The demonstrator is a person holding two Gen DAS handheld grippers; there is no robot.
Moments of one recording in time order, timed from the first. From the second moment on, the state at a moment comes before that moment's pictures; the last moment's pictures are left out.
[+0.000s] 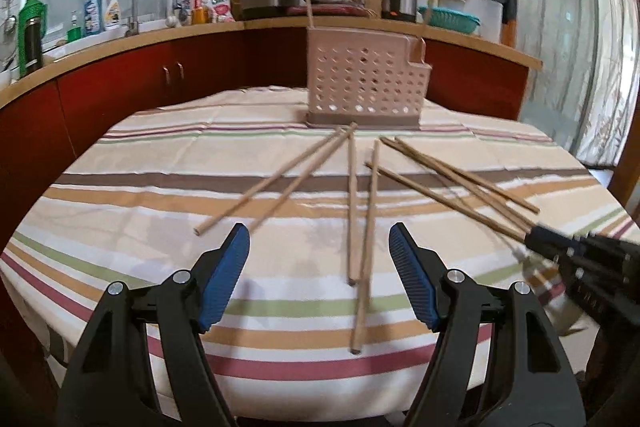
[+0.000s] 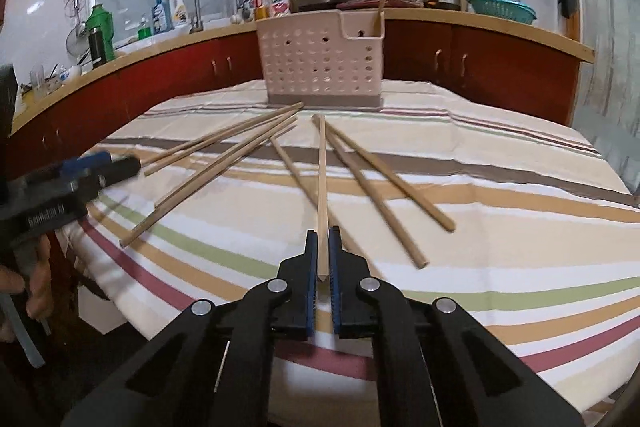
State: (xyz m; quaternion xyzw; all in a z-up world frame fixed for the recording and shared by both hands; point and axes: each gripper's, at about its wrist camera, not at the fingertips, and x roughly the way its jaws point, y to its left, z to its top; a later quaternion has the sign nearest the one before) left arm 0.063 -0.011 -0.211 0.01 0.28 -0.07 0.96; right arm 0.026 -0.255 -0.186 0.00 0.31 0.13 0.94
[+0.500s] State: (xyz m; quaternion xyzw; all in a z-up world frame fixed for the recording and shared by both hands) left arm 0.066 -0.028 -0.243 0.05 0.34 -0.11 0.93; right arm 0.028 -0.277 -0.178 0.03 0.29 0.11 0.95
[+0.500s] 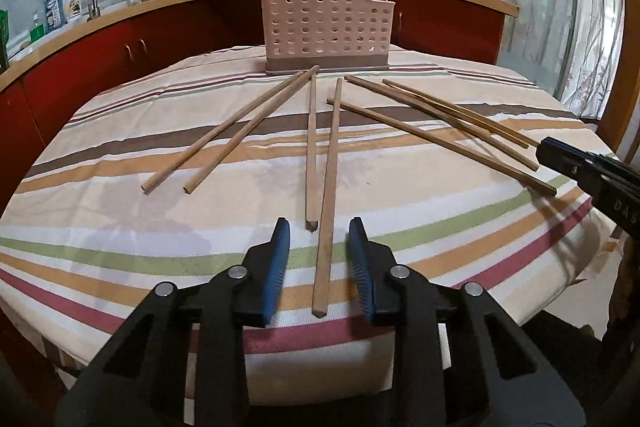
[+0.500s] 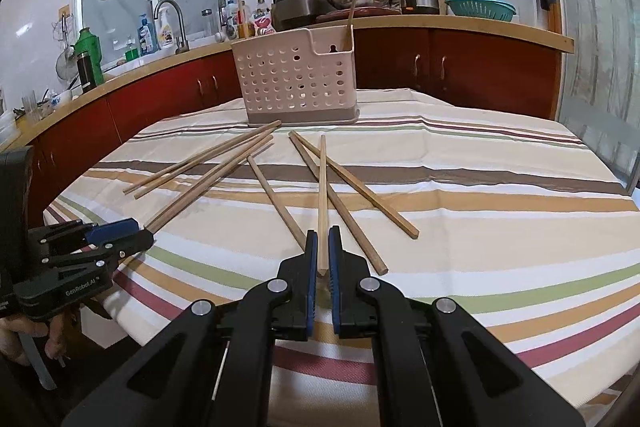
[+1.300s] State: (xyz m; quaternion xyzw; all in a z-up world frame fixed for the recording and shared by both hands) left arm 0.044 -0.013 -0.138 0.03 0.22 -0.13 0.97; right arm 0.013 -0.282 -0.110 0.03 0.22 0.12 0.97
